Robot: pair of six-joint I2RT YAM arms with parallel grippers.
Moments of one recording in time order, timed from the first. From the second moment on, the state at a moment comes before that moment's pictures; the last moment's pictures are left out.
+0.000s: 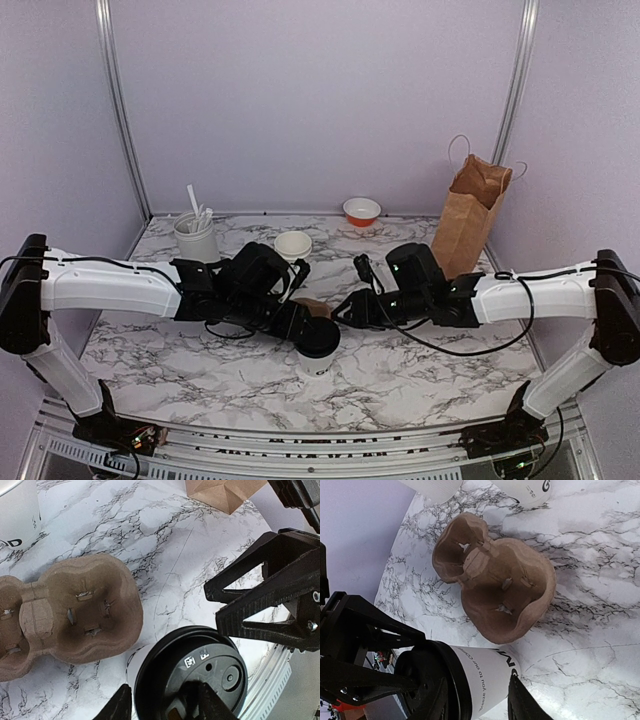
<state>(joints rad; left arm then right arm) -1.04 1.62 1.08 -0.28 0.04 -0.56 0.86 1.48 0.83 0.01 -0.27 0.73</state>
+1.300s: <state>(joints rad) -1.04 1.64 1.10 -0.26 0.06 -0.53 0.95 1.38 0.74 -0.05 -0.13 0.79</state>
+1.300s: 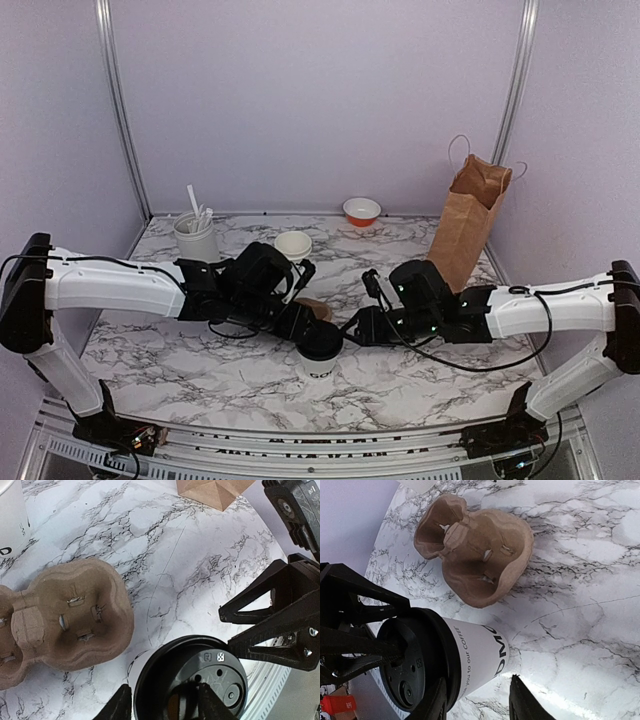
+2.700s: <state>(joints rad) -1.02 1.43 0.90 -0.26 0.19 -0.72 0.95 1.49 0.98 -0.26 -0.14 0.48</state>
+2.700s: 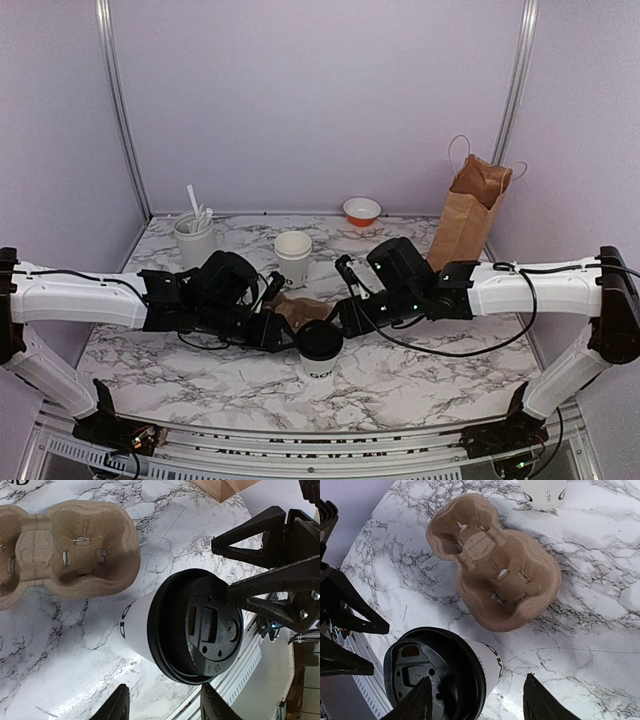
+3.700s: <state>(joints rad) -1.02 1.51 0.93 -0.23 0.24 -0.73 1.00 1.49 0.94 -0.23 -0.08 0.57</state>
